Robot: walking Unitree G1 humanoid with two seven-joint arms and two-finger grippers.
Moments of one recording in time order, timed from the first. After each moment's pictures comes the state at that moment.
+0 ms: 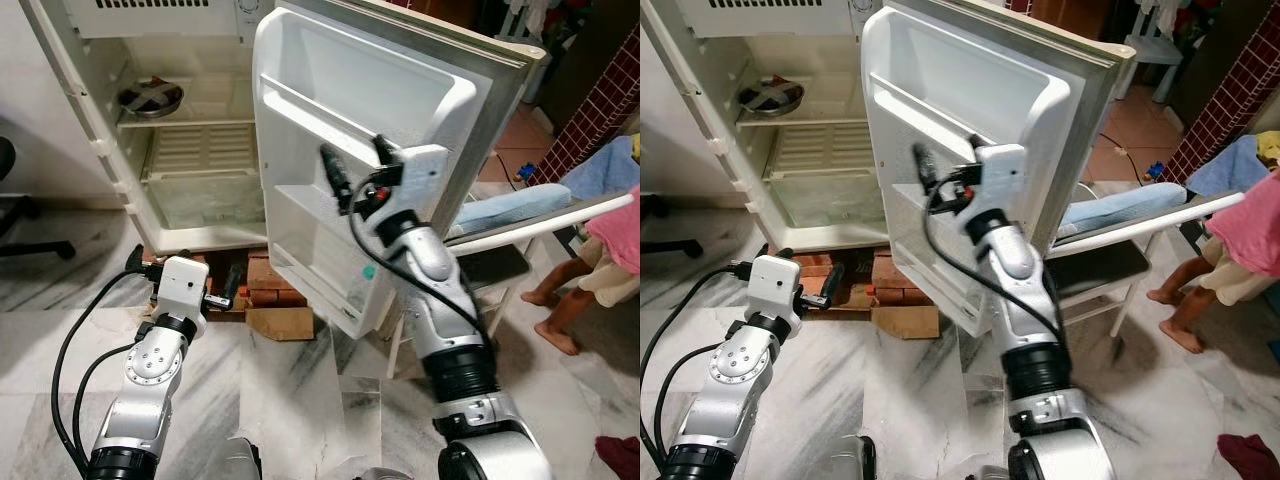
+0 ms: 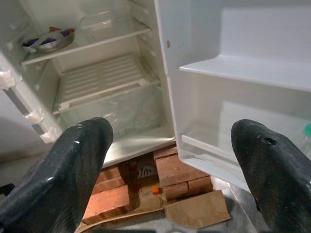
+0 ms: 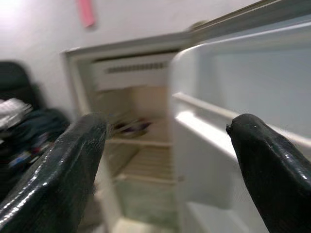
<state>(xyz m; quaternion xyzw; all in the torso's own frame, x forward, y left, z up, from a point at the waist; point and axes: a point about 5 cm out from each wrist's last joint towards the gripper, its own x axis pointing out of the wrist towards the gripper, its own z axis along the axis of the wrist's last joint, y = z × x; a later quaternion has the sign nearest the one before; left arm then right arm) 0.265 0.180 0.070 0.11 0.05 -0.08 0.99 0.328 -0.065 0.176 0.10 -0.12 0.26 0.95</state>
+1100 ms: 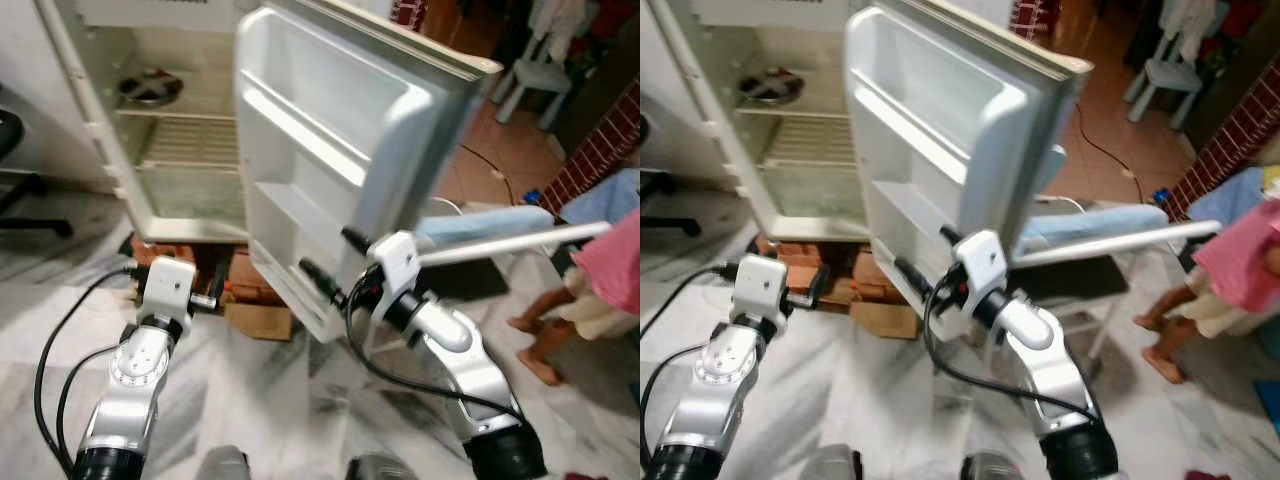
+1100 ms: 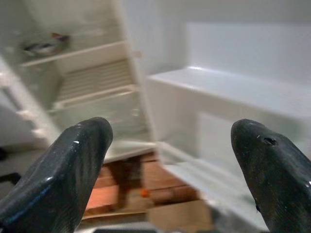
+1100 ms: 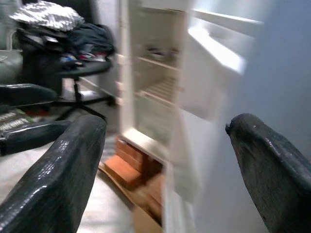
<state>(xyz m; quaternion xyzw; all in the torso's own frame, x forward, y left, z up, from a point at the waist) 0.265 0.184 0.069 0.11 0.05 -0.07 0.99 0.271 -0.096 0.119 -0.01 -0.02 0.34 0.94</state>
